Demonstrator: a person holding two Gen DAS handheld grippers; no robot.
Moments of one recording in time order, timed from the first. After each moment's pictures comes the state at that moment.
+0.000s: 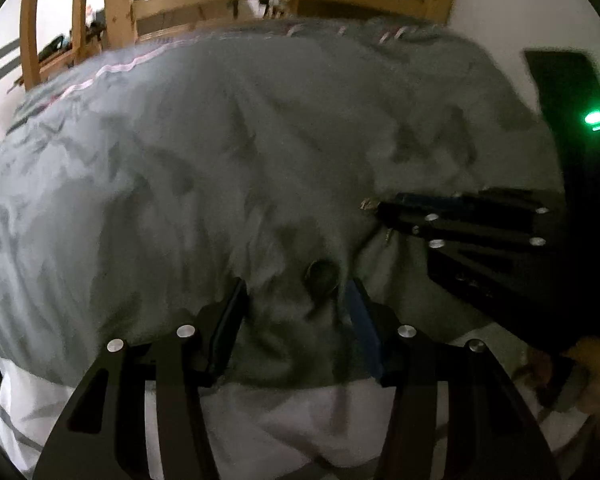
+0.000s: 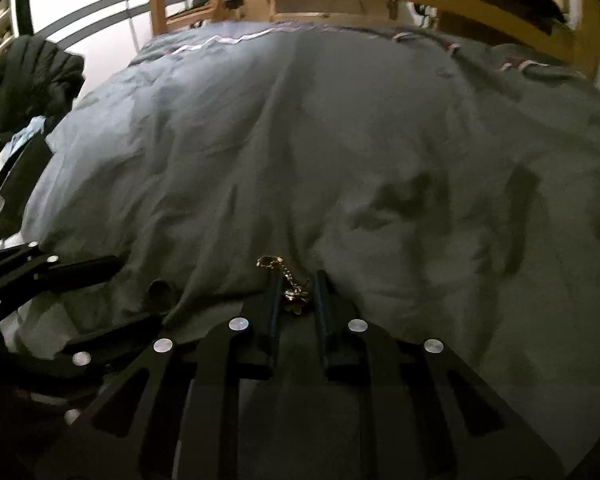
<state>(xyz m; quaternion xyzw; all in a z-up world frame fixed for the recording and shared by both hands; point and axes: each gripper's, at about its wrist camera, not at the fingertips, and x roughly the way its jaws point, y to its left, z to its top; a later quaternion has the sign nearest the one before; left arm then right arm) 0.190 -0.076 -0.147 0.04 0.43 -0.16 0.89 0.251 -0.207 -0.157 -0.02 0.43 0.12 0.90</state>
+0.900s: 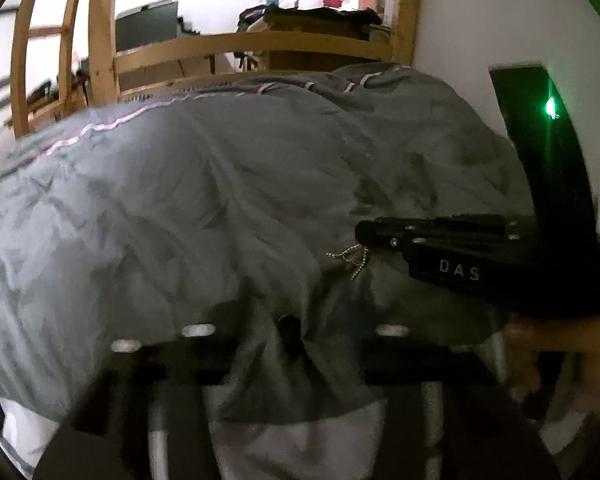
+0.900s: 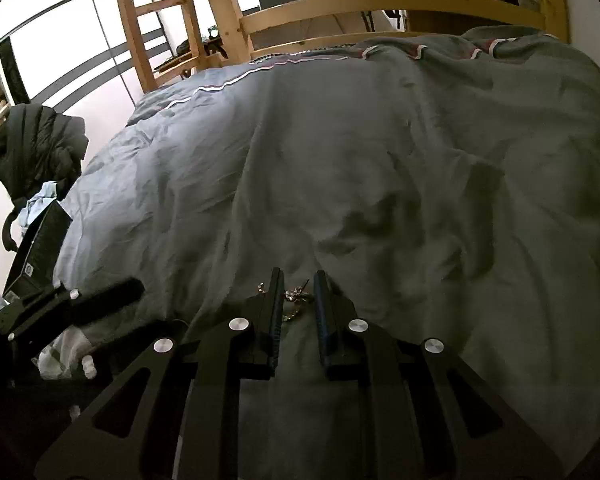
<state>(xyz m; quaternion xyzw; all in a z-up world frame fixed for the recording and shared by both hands) 0.186 -0.093 -0.135 0.07 0.35 -0.19 0.92 0.254 -0.230 -0.142 0.07 0.40 0.13 0.90</state>
